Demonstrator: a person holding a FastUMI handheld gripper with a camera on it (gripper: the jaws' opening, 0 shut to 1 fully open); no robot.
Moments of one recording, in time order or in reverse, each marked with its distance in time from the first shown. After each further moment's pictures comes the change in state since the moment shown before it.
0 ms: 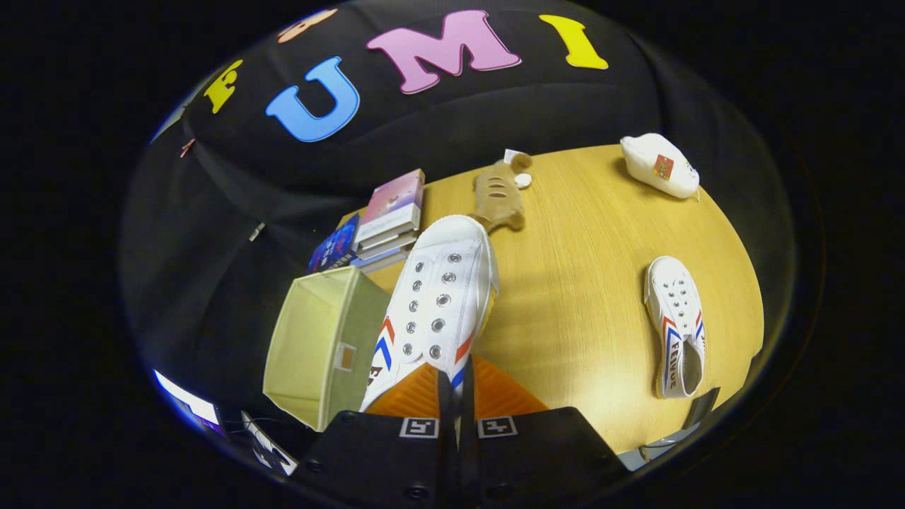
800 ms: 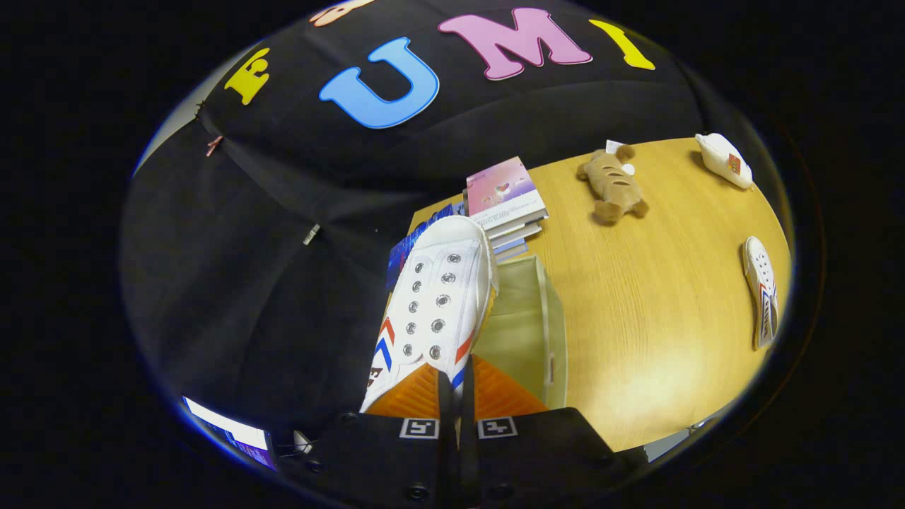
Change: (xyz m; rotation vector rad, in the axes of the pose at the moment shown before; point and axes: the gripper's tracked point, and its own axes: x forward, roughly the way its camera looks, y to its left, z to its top) arm 0.062 0.215 -0.026 0.067 0.063 0.121
